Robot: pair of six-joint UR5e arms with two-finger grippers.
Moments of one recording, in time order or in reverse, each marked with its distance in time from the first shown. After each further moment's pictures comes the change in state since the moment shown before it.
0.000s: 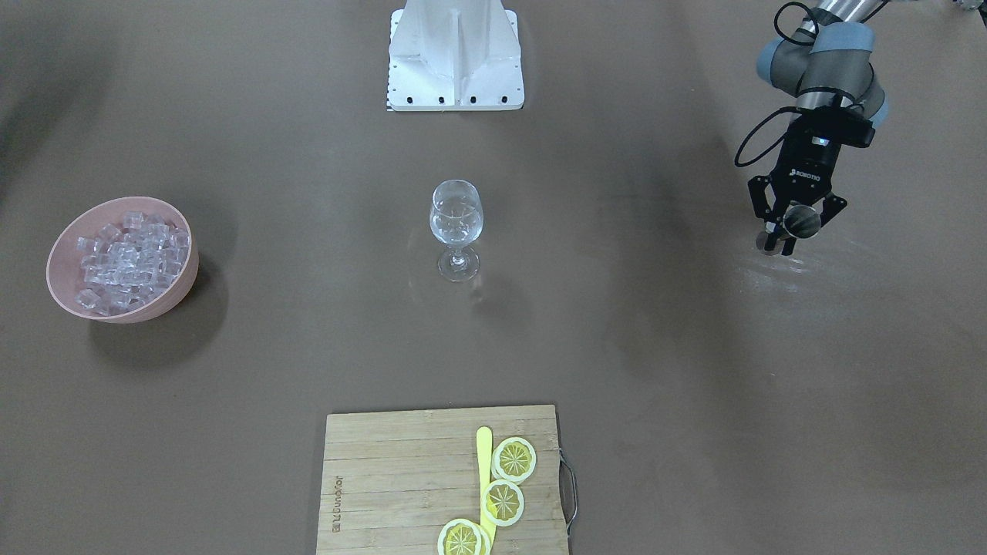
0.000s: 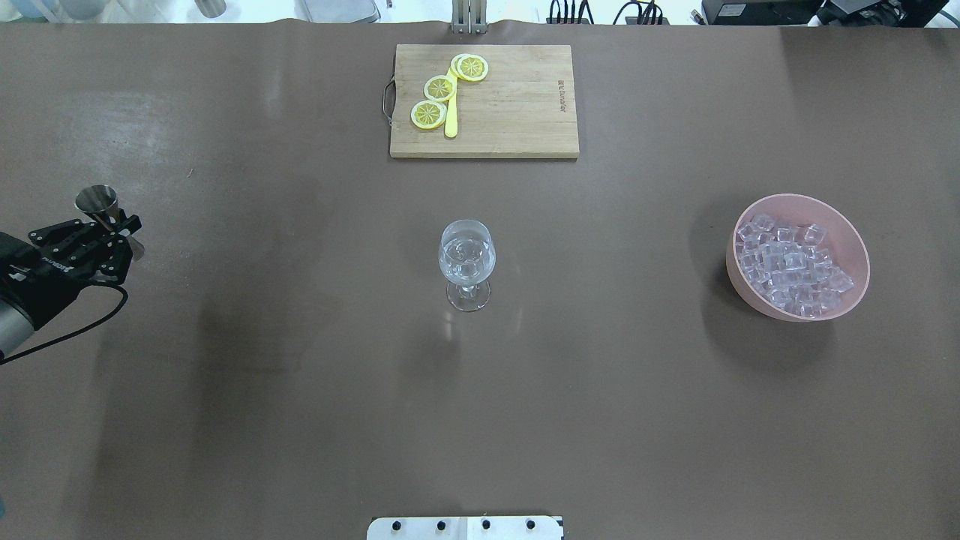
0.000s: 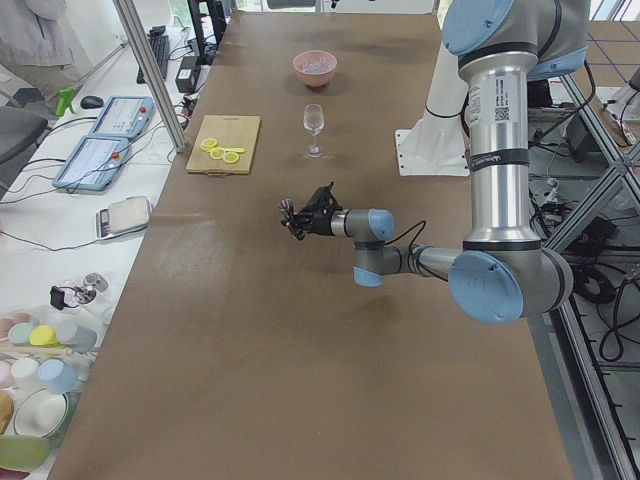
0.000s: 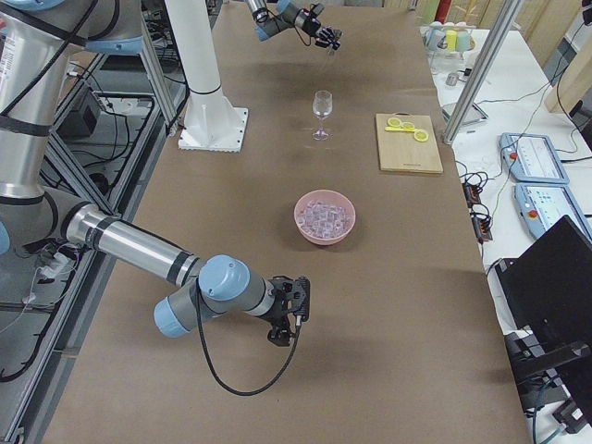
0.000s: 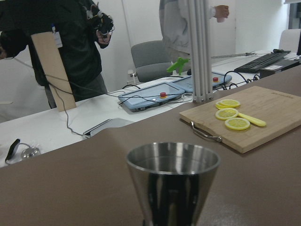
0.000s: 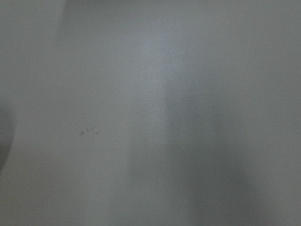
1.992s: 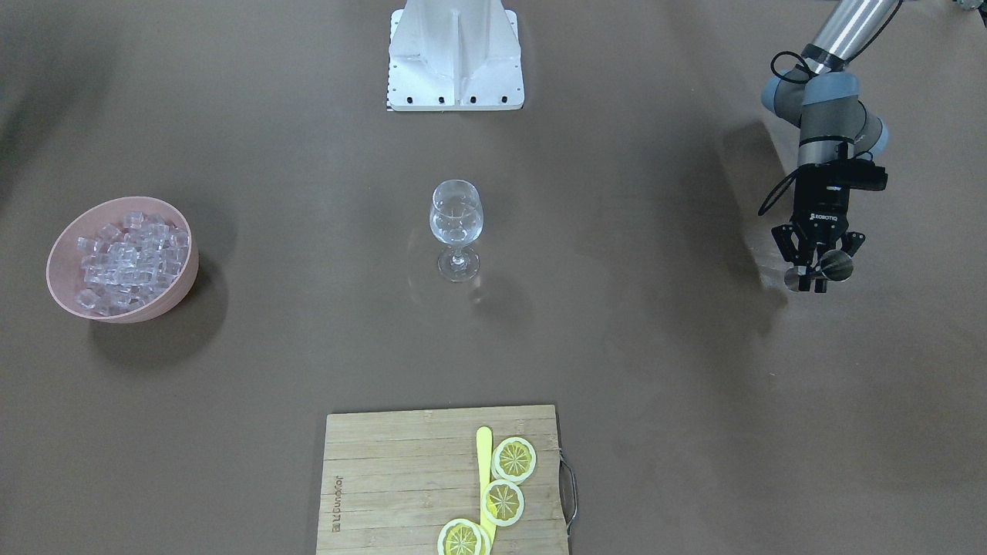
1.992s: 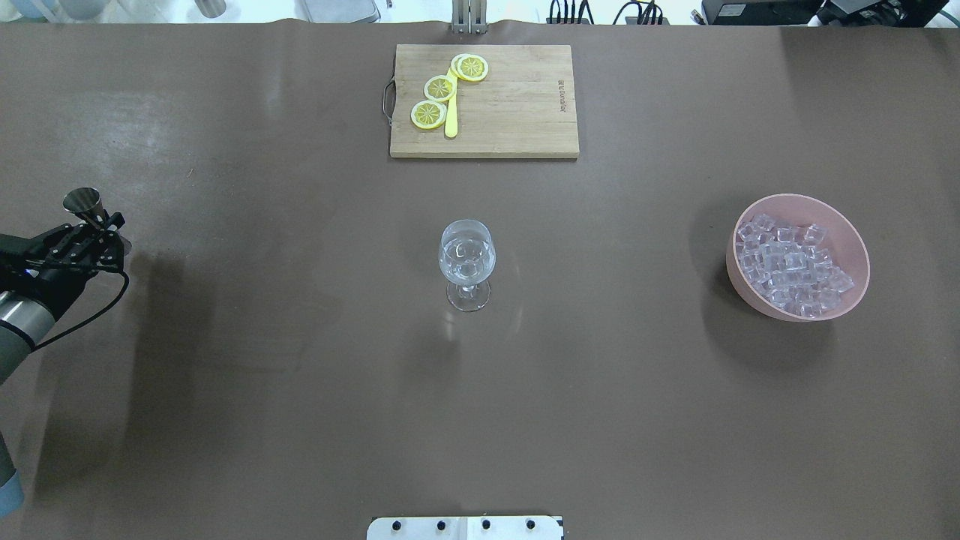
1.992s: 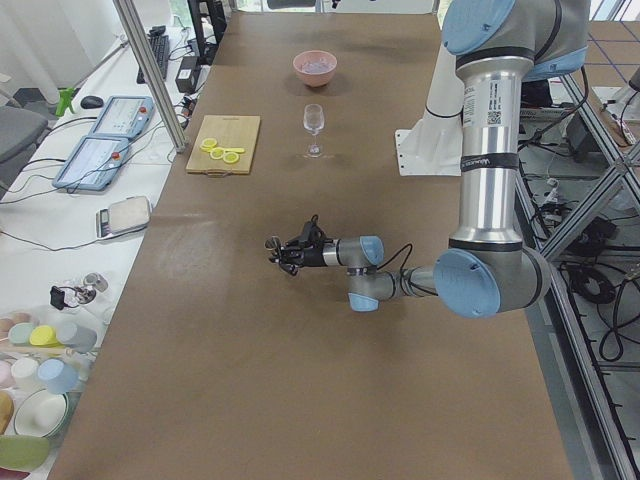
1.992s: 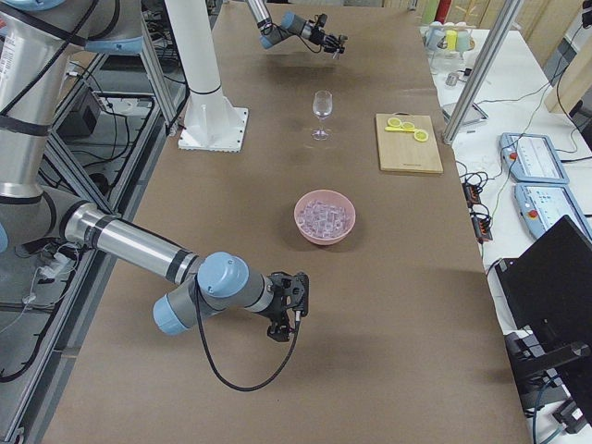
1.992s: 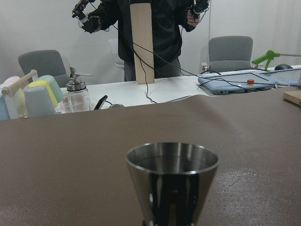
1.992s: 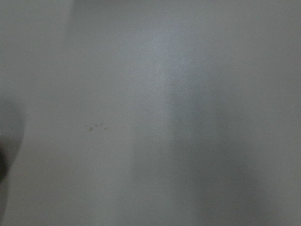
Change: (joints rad) left arm 0.006 -0.098 0.223 -0.003 0.125 -0.109; right arm -0.002 -0.011 0.013 -0.001 0.020 0.000
